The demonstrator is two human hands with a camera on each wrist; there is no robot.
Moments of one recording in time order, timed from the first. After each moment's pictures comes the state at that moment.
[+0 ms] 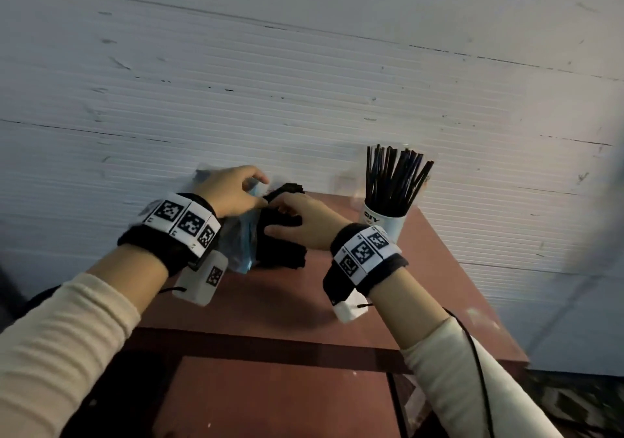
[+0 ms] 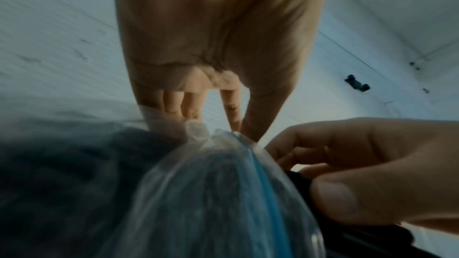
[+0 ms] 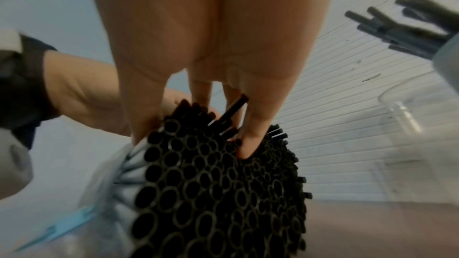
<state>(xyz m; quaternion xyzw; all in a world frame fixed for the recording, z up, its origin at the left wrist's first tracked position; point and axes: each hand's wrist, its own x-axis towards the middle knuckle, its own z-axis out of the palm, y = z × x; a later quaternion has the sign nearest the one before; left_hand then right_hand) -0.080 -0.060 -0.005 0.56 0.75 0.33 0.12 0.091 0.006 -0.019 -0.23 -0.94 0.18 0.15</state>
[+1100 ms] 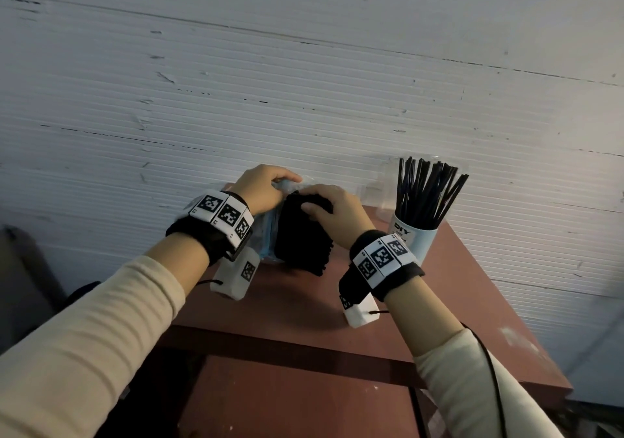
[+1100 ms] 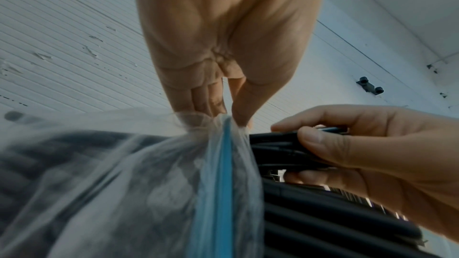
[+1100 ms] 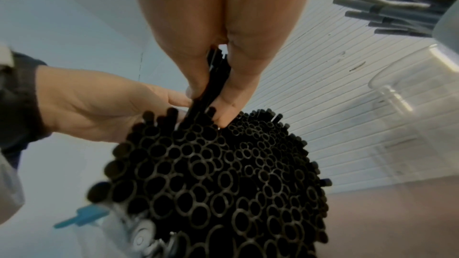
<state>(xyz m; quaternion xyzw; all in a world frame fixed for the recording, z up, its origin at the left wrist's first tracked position) -0.097 -0.054 -0.001 0.59 0.70 0.40 0.08 0.072 0.014 -0.021 -0.24 -0.88 0.23 0.34</state>
